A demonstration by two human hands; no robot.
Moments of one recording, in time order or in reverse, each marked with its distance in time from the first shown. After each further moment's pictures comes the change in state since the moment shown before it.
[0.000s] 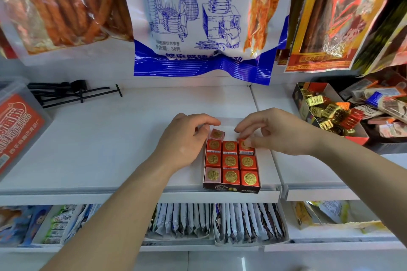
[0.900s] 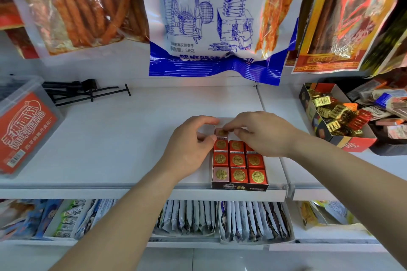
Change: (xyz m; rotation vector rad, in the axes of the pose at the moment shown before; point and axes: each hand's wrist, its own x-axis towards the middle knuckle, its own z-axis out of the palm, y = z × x) left_hand -0.020 -0.005 0.002 -0.292 0.040 -0.019; right_hand 0.022 -0.030 0.025 -0.414 0.039 -0.041
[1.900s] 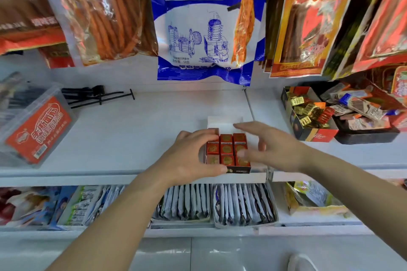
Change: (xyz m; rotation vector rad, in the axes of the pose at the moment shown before) left_hand -0.046 0.020 -0.013 0.381 -0.314 0.102; right_hand -0.084 0.002 -0.005 0.271 0.033 0.047
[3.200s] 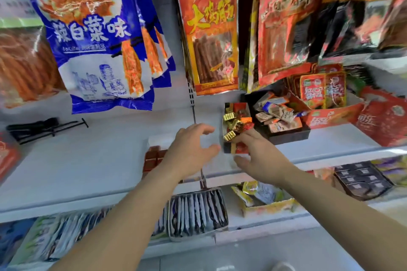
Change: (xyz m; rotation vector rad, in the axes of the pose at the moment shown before) left_hand 0.064 0.147 0.043 -0.010 0.204 0.036; right_hand -0.084 0.087 -0.035 -0.079 0.281 0.150
